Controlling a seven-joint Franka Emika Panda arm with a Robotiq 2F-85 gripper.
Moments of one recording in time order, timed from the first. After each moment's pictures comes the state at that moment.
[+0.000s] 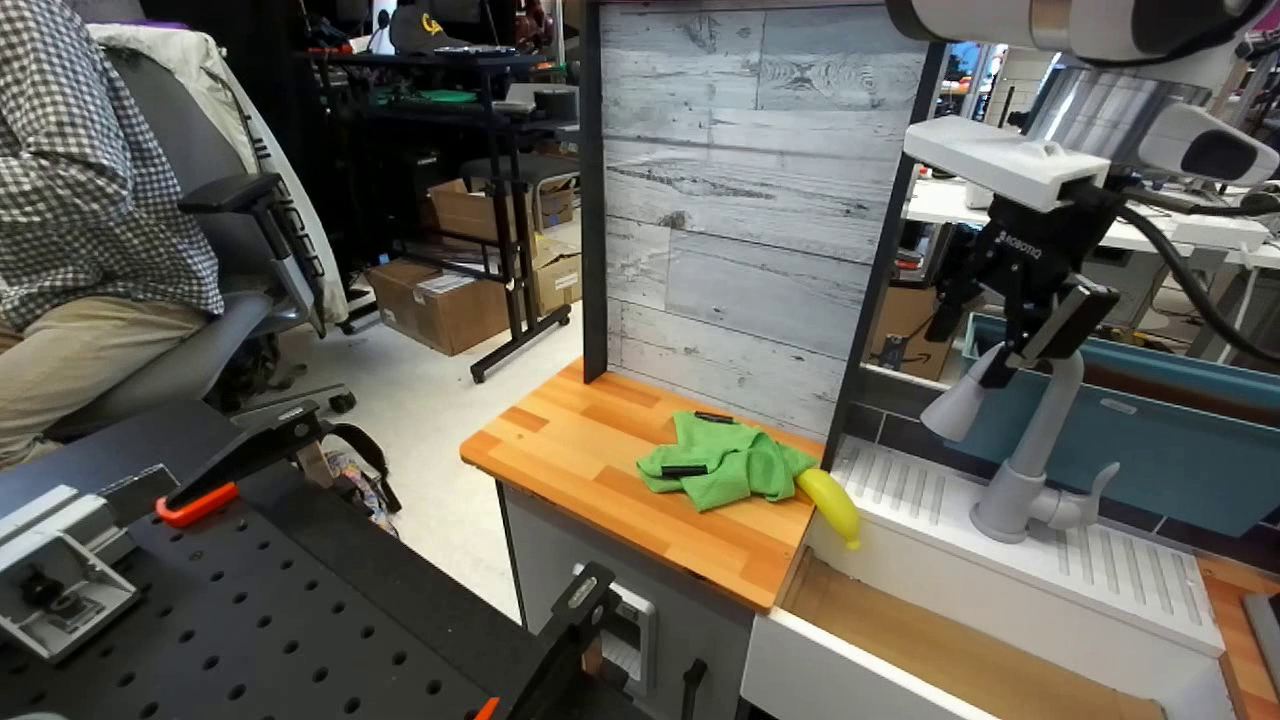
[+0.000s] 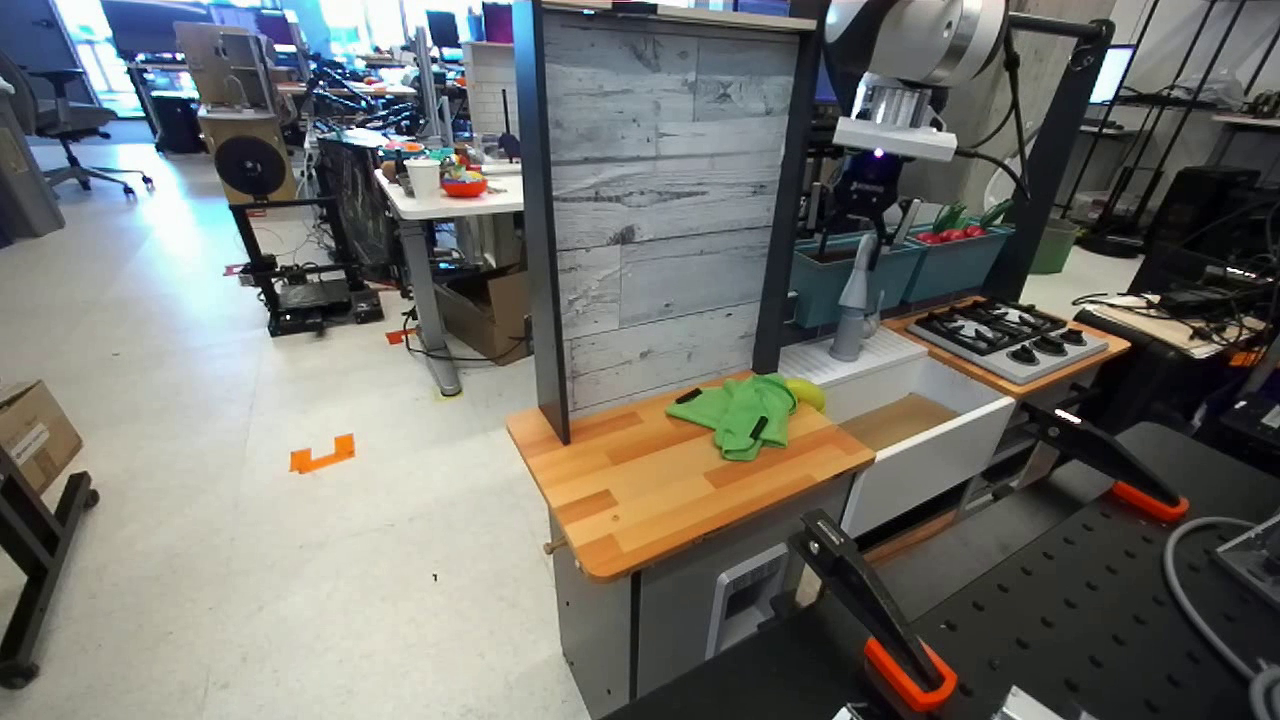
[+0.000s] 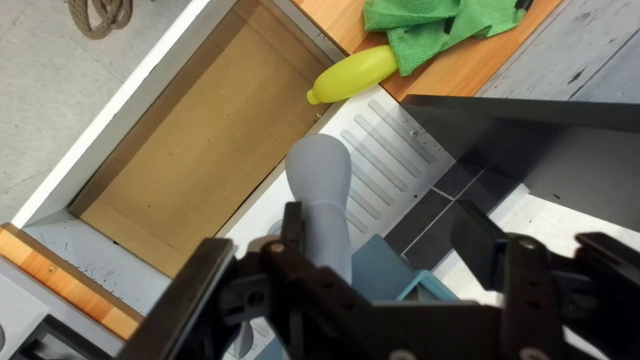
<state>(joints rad) -0.32 1.20 -0.08 -0.85 0.18 1.95 0.35</state>
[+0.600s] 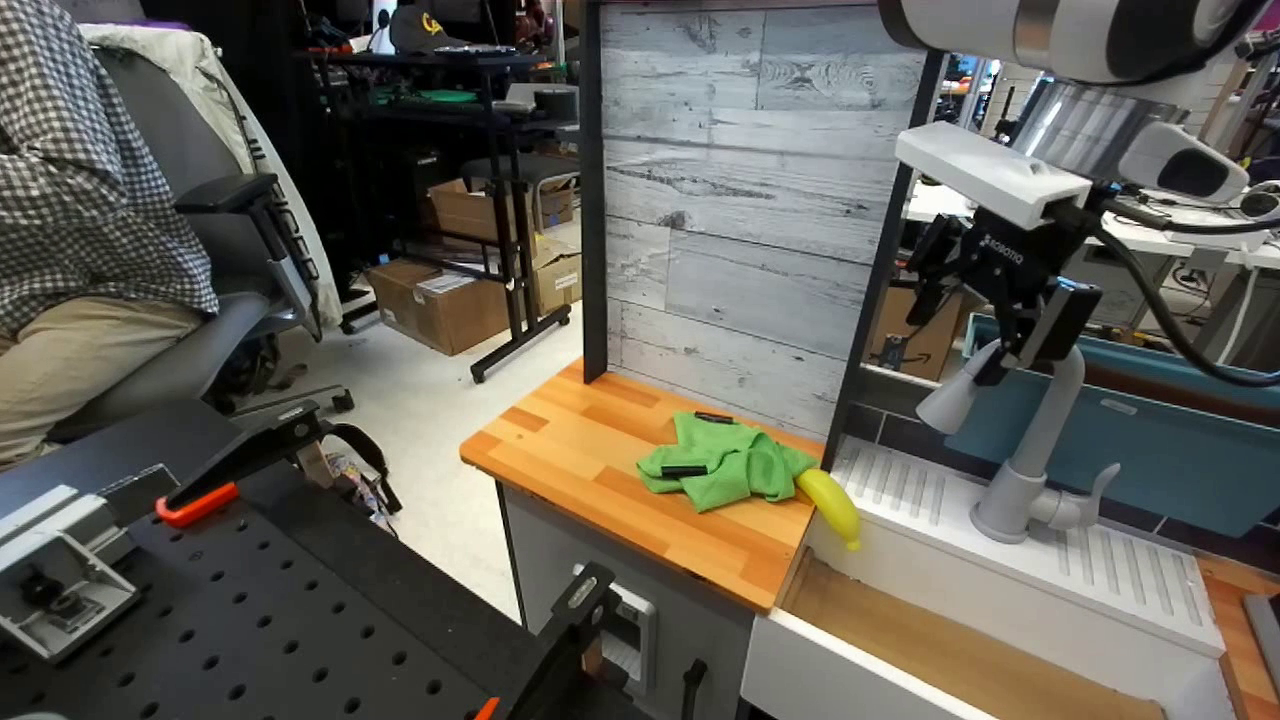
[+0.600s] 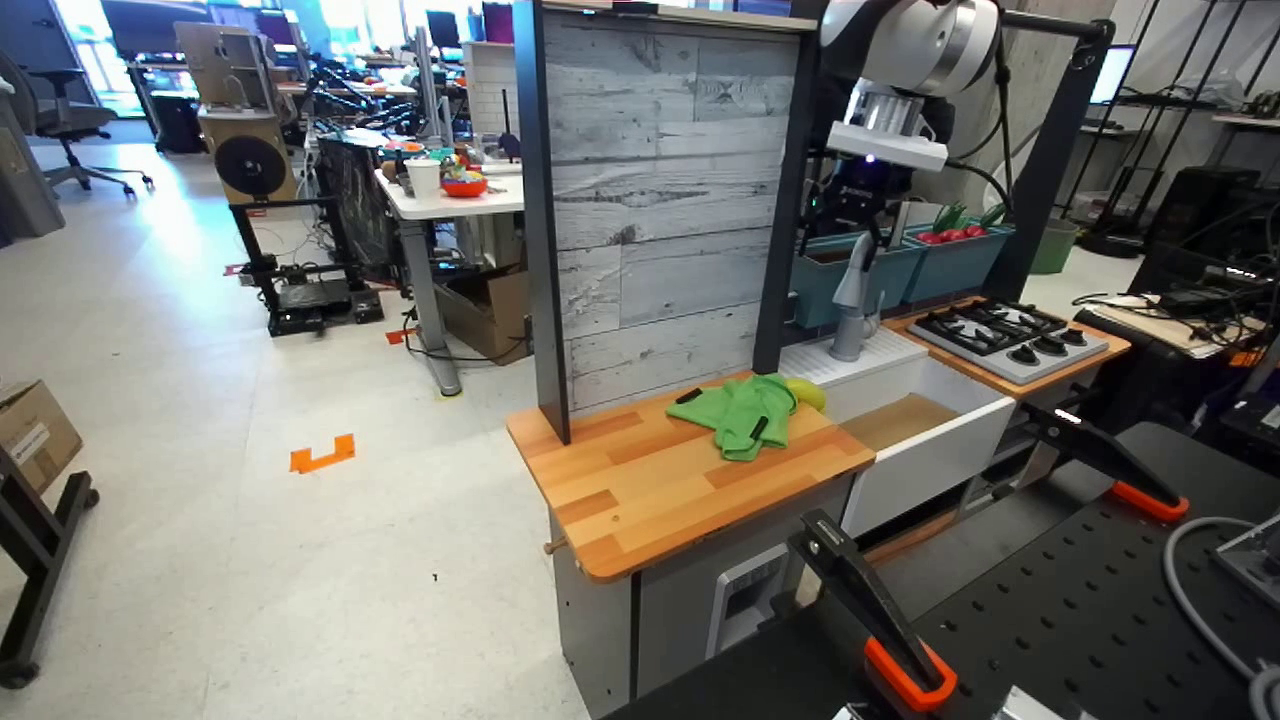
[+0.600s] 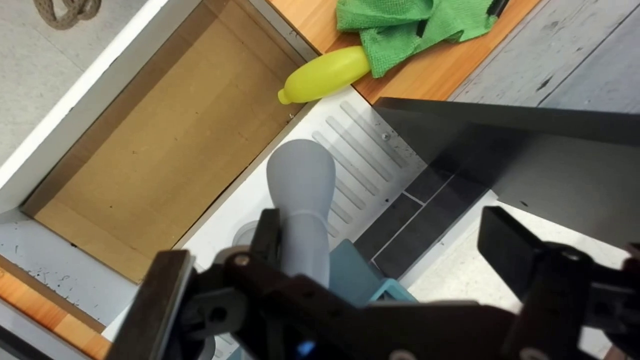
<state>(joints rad) -0.33 1.23 -0.04 -0.83 0.20 1.97 0.30</state>
